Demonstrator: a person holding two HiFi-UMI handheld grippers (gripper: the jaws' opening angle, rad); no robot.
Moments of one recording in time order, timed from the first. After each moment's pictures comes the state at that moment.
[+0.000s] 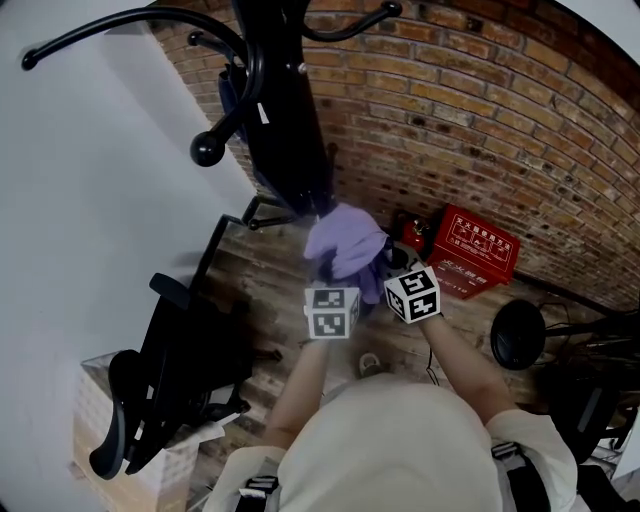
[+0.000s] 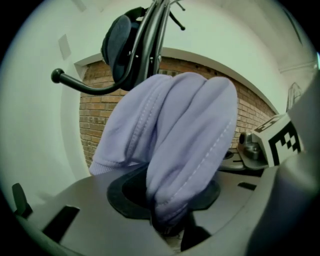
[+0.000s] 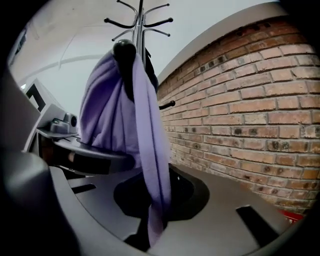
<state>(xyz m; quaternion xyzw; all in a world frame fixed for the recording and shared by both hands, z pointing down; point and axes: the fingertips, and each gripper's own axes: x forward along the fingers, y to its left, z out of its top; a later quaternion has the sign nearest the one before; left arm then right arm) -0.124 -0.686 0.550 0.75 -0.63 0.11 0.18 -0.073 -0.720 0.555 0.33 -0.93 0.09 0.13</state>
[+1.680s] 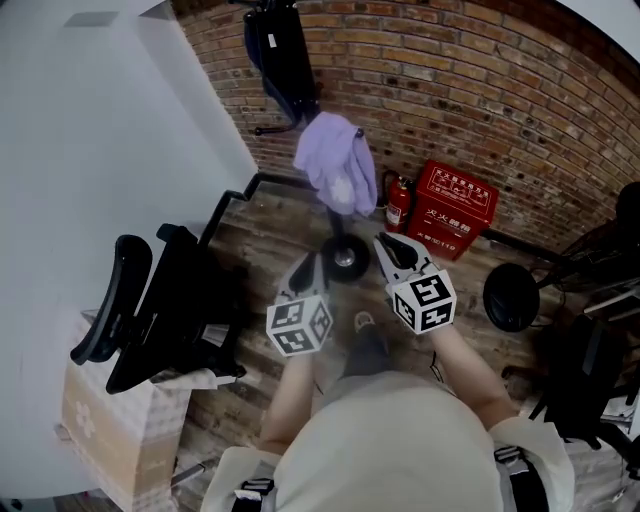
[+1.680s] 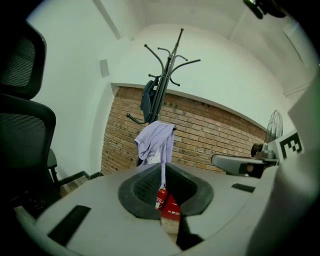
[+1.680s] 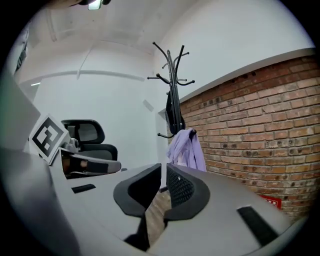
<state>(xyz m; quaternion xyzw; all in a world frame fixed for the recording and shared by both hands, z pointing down) -0.101 -0.413 0.497 0.71 -0.68 -0.02 0.19 0.019 -0.463 0.469 0.35 -0.93 0.04 0.07</state>
